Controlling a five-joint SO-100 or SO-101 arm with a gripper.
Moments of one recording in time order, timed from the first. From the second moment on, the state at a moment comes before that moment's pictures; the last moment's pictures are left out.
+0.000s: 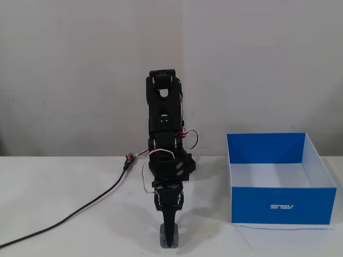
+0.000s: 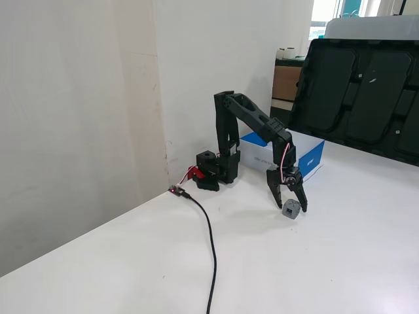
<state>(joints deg) -10.5 89.8 121.3 52.1 8.3</state>
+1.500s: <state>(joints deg) -23.5 103.4 99.1 70.1 8.3</state>
